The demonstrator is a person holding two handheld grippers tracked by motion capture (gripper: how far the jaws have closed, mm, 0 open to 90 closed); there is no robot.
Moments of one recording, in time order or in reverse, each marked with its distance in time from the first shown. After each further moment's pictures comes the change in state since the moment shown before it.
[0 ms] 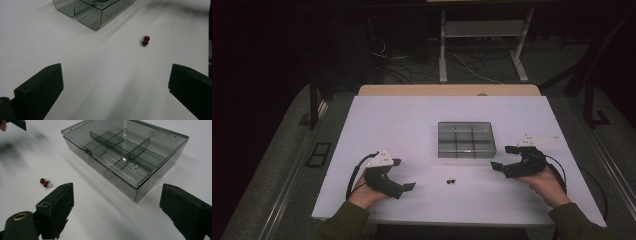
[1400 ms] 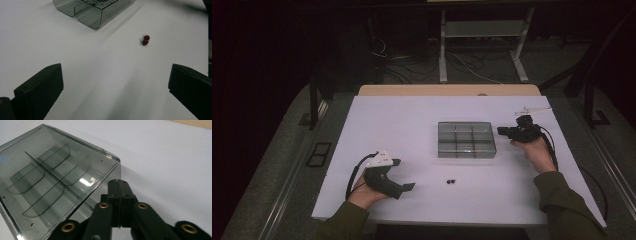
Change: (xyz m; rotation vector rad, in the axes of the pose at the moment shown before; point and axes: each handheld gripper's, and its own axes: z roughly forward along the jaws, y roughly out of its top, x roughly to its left) left arm 0.001 -0.001 -0.001 0.002 -0.003 0.004; right arm -0.084 0.036 0.044 0.035 -0.089 0.102
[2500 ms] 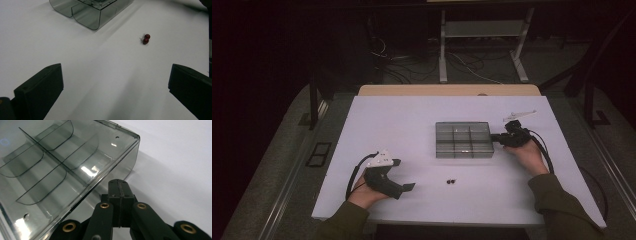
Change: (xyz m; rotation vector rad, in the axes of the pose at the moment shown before) left arm 0.000 0.000 0.001 0.003 -0.001 -0.006; right arm 0.017 -0.006 0.024 0.087 0.012 -0.048
